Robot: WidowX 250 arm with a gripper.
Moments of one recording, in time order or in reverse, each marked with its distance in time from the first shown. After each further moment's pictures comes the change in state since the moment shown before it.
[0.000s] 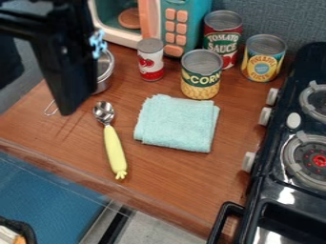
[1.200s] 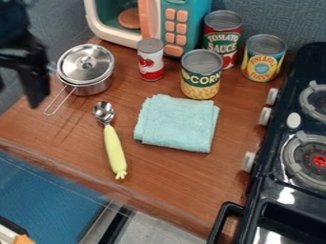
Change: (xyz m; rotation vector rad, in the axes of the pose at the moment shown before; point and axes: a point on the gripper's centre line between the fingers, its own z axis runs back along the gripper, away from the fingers) arm 0.053 0.120 -0.100 0.065 0.099 0.165
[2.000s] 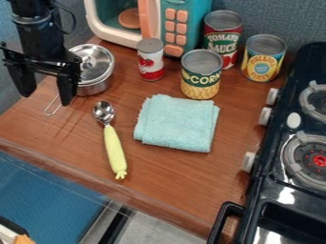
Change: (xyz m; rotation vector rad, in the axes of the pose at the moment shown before) arm 0.064 0.022 -0.050 0.085 -0.026 0.058
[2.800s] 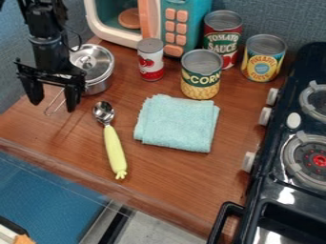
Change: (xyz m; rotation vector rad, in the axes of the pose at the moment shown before) arm 0.033 0.018 -0.052 0.028 0.036 0.043
